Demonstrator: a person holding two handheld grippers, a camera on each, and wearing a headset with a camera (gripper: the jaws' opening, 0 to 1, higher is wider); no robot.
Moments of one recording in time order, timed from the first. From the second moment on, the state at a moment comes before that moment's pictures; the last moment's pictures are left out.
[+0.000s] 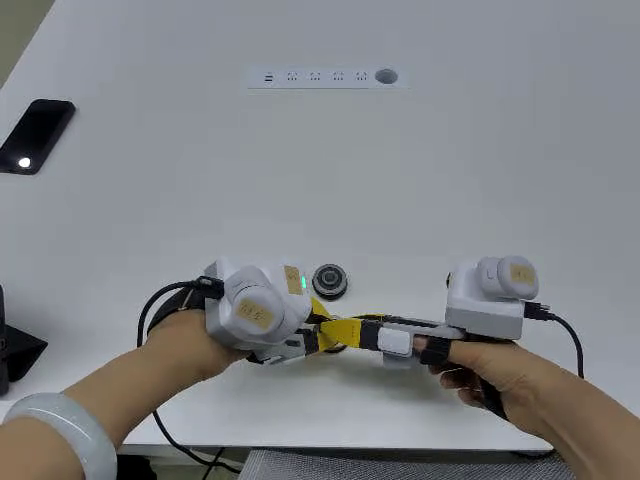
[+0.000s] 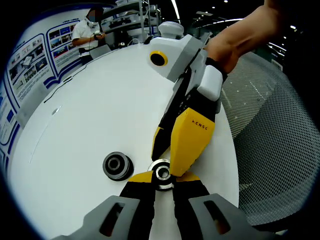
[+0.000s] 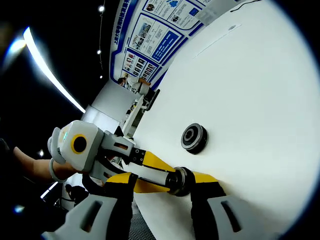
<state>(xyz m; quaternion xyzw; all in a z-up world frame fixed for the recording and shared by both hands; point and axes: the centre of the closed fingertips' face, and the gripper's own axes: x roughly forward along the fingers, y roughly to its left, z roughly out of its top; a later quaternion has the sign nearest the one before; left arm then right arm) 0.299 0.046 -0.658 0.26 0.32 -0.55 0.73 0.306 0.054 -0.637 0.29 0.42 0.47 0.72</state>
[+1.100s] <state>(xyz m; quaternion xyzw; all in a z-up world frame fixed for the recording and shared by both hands) 0.298 0.045 -0.657 0.26 0.32 -0.55 0.73 0.291 0.060 -0.632 0.24 0.47 0.53 0.67</state>
